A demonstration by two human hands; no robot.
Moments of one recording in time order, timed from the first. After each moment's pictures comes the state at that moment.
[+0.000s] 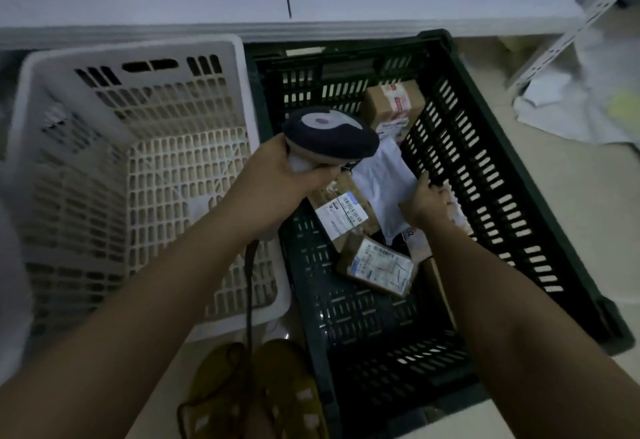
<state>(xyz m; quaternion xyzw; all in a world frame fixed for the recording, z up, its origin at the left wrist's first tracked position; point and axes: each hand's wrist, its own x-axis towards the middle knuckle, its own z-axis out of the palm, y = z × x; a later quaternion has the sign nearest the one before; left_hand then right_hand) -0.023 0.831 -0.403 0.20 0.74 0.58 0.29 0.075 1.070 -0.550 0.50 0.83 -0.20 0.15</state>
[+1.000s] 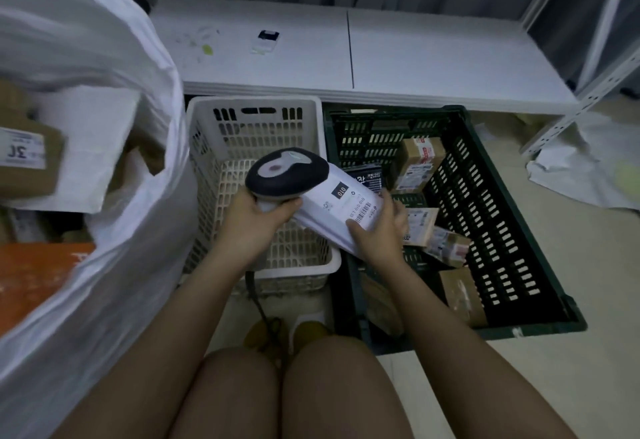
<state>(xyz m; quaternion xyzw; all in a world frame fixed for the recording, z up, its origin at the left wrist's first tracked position) 0.045 0.676 -0.327 0.08 0.77 0.62 0.15 0.107 0.869 -0.425 0.36 0.83 -0.43 -0.08</state>
